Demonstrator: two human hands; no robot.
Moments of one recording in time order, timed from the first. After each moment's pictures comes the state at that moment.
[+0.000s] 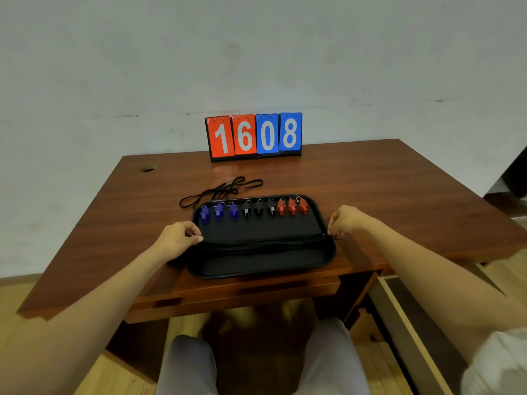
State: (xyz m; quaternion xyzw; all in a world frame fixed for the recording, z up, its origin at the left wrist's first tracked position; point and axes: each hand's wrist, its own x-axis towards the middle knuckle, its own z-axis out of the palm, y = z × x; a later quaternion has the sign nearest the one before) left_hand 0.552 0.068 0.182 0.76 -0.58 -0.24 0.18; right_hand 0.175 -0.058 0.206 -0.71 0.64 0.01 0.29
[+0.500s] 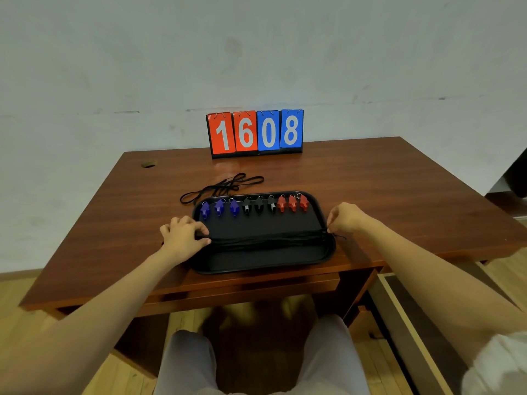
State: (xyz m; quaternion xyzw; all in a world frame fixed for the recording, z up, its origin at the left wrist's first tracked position) left_hand 0.536 0.069 0.165 0.78 -0.61 -0.08 0.09; right_hand 0.177 -0.053 0.199 -0.74 0.62 -0.02 0.27
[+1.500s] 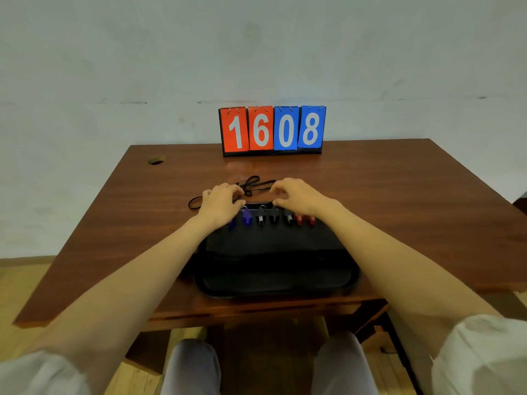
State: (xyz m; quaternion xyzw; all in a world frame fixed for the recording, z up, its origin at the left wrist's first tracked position) left_hand 0.521 -0.039 0.208 0.74 -0.64 -0.09 0.17; right_hand 0.325 -0.106 0.234 -0.89 0.41 -0.06 0.20
